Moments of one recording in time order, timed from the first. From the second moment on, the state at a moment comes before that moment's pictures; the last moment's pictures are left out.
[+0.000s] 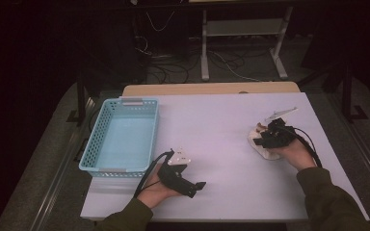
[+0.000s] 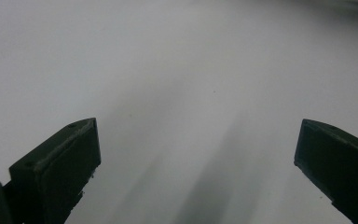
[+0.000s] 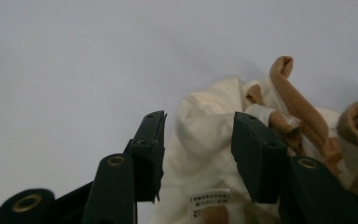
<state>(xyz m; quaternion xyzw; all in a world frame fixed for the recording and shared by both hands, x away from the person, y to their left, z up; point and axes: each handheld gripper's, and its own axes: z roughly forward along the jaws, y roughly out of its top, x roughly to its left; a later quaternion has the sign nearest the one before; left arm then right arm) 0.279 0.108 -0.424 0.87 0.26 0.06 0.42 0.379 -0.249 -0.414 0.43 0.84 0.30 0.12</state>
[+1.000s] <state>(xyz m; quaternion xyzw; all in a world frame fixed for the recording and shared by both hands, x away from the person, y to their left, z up) 0.279 0.108 -0.424 0.86 0.27 0.06 0.42 0.378 -0.238 -0.409 0.40 0.85 0.31 0.13</state>
